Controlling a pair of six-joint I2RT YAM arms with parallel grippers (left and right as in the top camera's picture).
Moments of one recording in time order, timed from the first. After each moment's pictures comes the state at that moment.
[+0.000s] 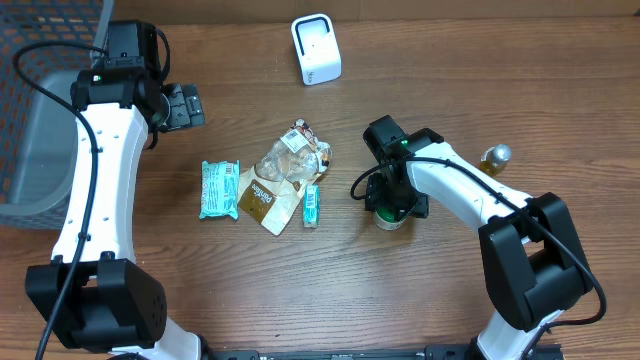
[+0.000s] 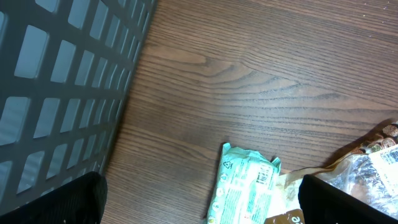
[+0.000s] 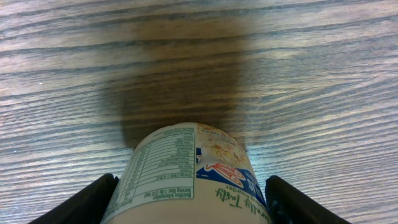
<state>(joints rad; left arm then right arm) 0.05 1.75 1.67 -1.07 -0.16 -0.21 0.46 1.88 1.23 -0.95 0.02 0.62</state>
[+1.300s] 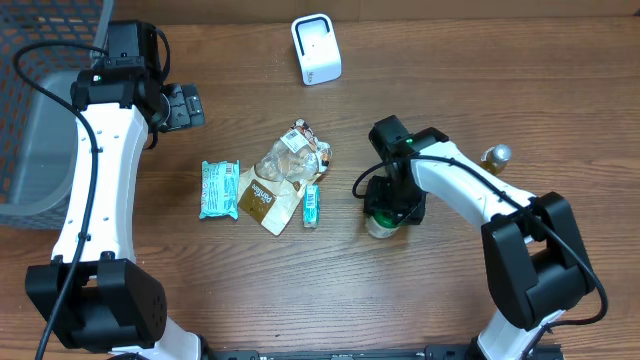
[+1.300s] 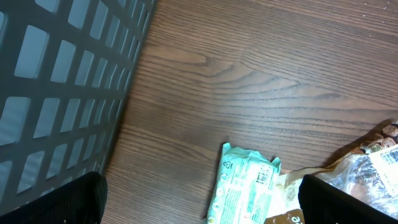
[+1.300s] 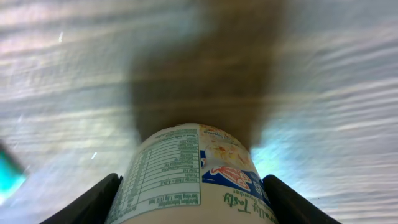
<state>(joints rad) 0.05 1.75 1.67 -1.07 -0.16 -0.21 0.44 1.87 1.22 -0.98 -0.19 0.62</state>
